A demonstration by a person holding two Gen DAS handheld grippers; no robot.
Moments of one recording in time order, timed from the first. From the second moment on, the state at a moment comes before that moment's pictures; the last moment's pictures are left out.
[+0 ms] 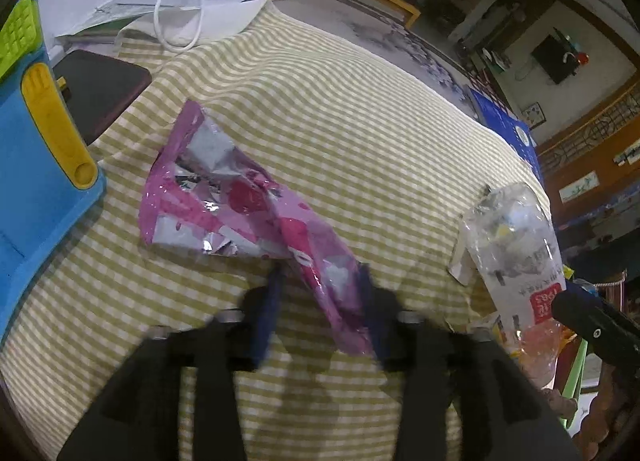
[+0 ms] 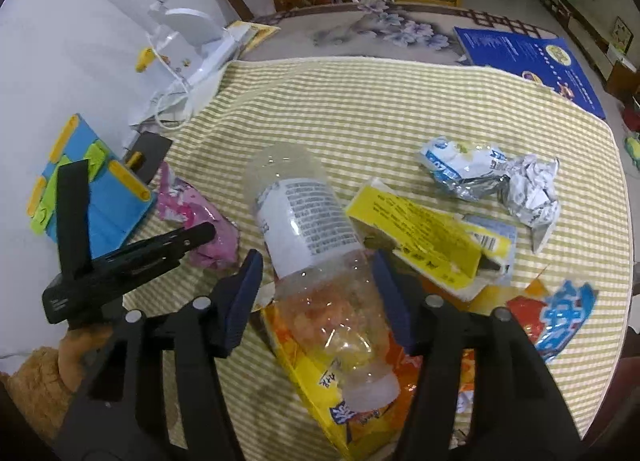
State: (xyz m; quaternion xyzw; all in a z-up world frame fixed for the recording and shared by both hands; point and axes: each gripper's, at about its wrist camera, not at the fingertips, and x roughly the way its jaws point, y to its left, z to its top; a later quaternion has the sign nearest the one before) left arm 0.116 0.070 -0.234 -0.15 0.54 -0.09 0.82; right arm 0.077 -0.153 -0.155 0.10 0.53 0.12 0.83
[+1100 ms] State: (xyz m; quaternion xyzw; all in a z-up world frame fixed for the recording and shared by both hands) left arm 0.068 0.006 -0.124 -0.07 0.42 -0.15 0.89; right arm 0.007 -0.204 -0.073 0.13 0.40 0.08 0.90
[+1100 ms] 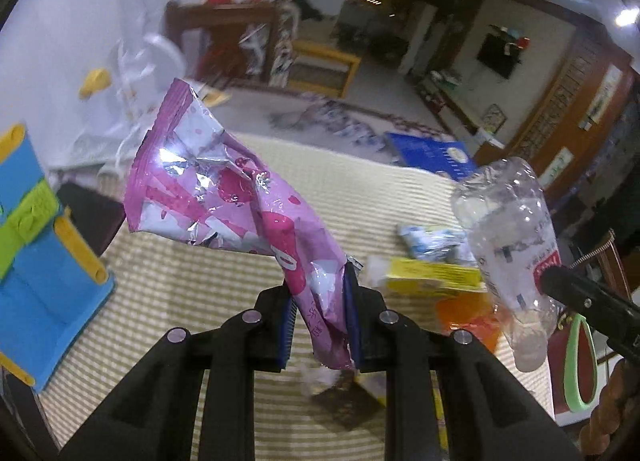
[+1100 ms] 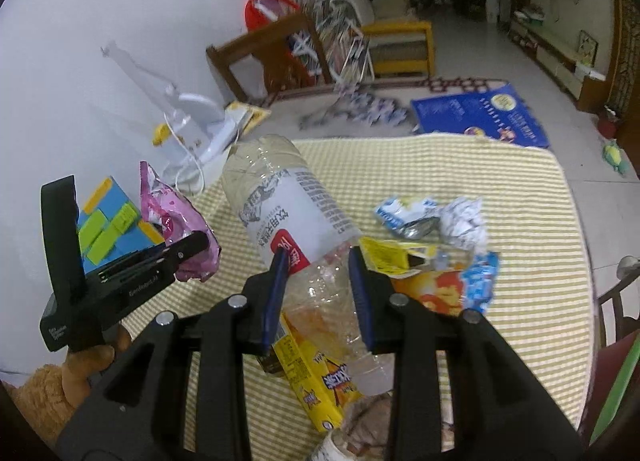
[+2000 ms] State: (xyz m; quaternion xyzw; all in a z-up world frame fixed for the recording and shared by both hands) left arm 0.000 -0.154 -0.100 0.02 0.41 -0.29 0.86; right arm -0.116 -0.357 -0.064 0.21 0.34 -0.07 0.91
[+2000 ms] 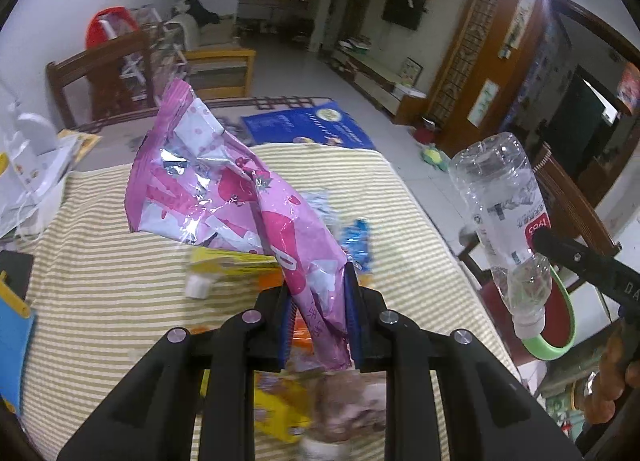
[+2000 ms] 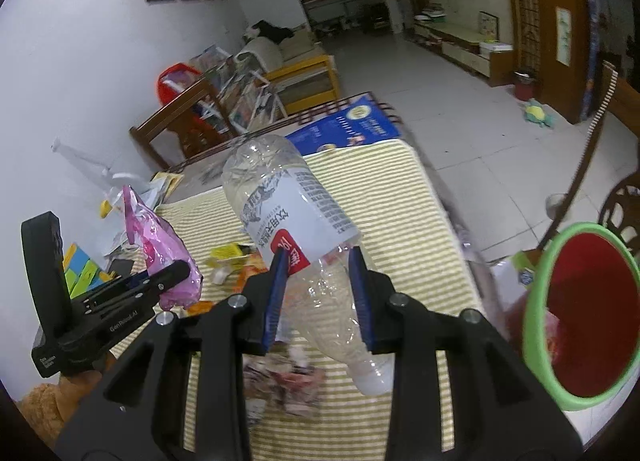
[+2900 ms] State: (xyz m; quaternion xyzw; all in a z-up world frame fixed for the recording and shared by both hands) left arm -0.102 -0.349 -0.102 0.08 0.41 -0.40 0.82; right arm -0.252 -0.560 -0.100 0.29 0.33 -0.20 0.88
